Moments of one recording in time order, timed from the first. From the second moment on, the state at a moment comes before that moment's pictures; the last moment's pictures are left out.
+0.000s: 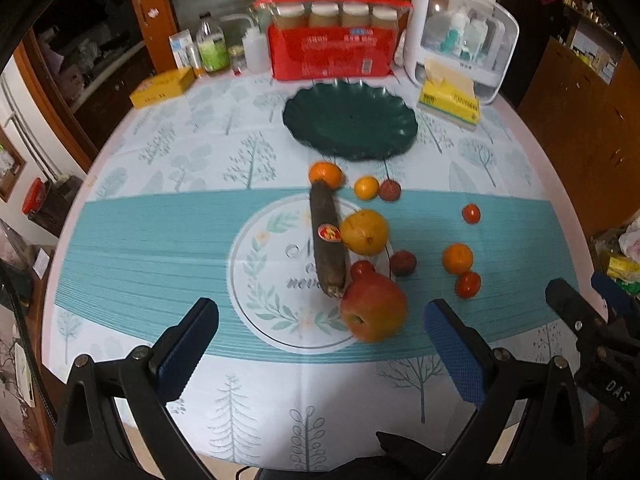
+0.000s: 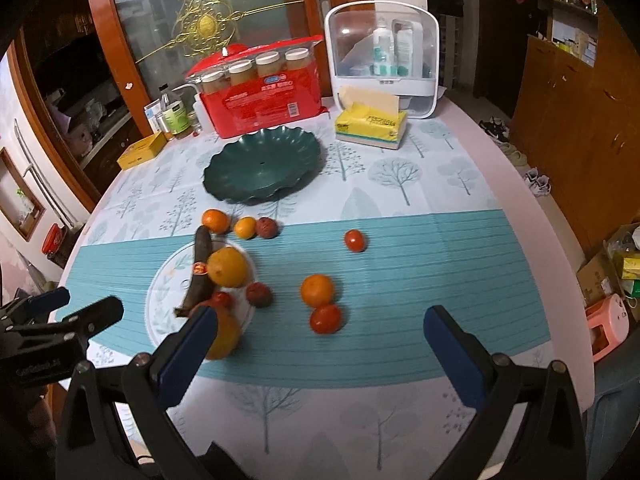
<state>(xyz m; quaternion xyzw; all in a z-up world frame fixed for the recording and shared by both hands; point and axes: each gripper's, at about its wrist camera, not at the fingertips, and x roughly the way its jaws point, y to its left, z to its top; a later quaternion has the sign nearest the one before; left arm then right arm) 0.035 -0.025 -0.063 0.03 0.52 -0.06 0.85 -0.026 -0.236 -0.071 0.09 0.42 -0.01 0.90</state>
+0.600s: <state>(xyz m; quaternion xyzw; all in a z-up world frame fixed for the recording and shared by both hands) 0.079 -0.045 -0.149 -0.03 0.64 -0.07 0.76 0.010 -0.237 -0.150 0.03 0.46 0.06 0.88</state>
